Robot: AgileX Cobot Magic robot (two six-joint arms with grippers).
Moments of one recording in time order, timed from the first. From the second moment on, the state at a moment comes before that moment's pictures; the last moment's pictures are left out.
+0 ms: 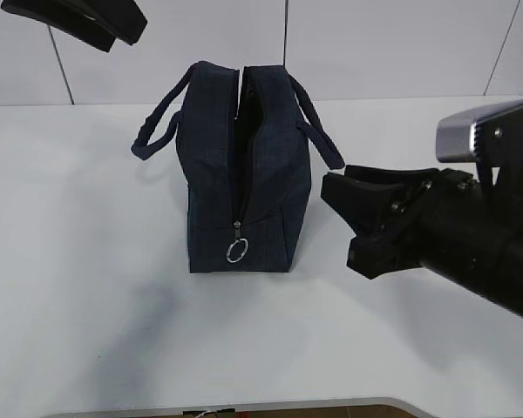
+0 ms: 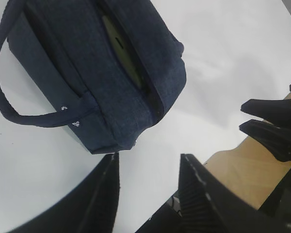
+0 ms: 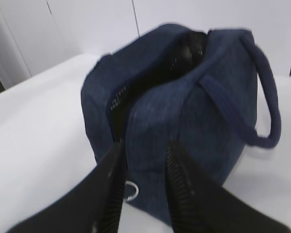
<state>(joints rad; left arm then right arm) -0.36 1.62 -1.71 -0.51 1.25 0.19 0.58 1.36 -0.43 -0.12 -0.68 0.19</state>
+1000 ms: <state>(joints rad) -0.36 1.62 -1.71 -0.51 1.25 0.14 0.58 1.83 -0.43 -0.37 -1.12 0.34</state>
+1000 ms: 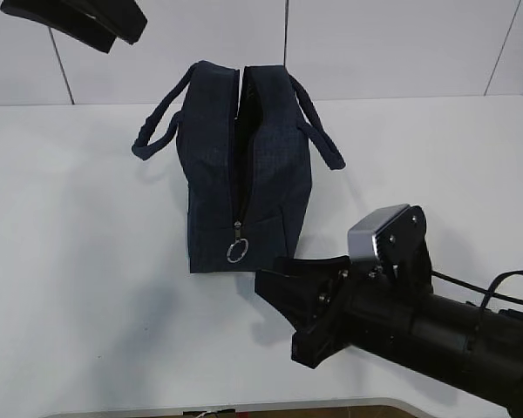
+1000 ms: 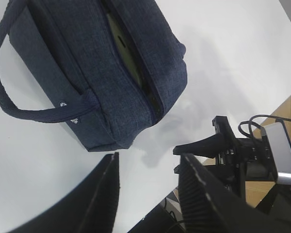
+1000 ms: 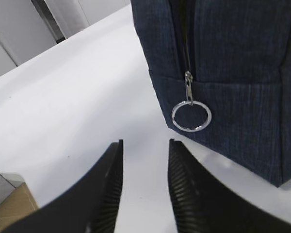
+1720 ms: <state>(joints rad) -0.36 1.62 -1.71 -0.51 1.25 0.14 0.58 2.00 -0.59 -0.37 -1.11 0.34</state>
